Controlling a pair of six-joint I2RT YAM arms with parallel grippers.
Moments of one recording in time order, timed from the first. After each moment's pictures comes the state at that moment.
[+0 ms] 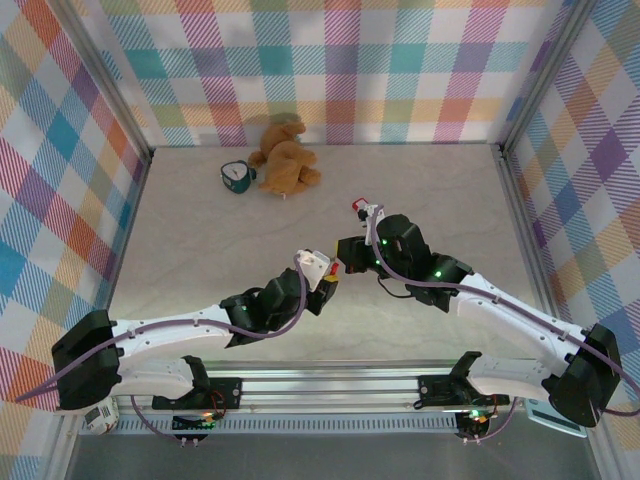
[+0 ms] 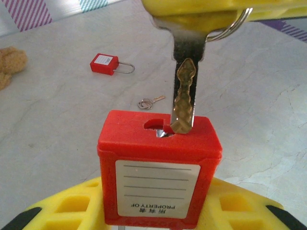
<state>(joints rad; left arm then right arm) -1.09 1.20 0.64 0.10 -0.40 -0.21 0.83 1.13 0.91 -0.25 -0.06 0.62</state>
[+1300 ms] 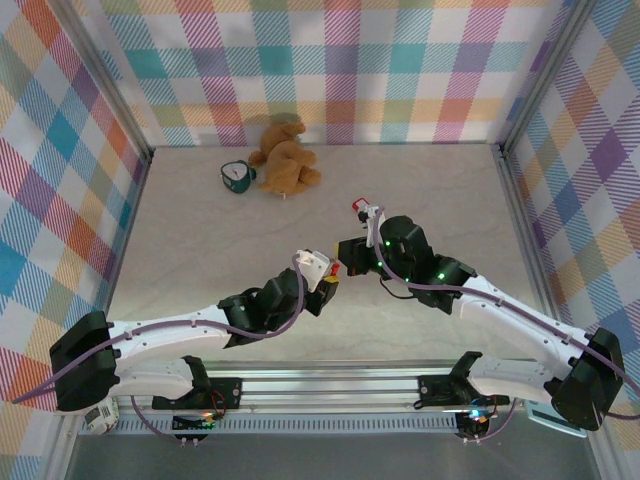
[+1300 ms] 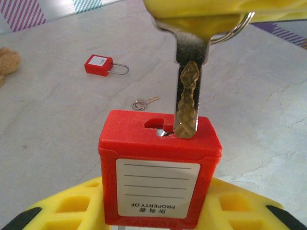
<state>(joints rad) -1.09 1.18 0.64 0.09 -0.38 -0.21 0.82 1.11 0.90 -0.24 -0.09 0.57</state>
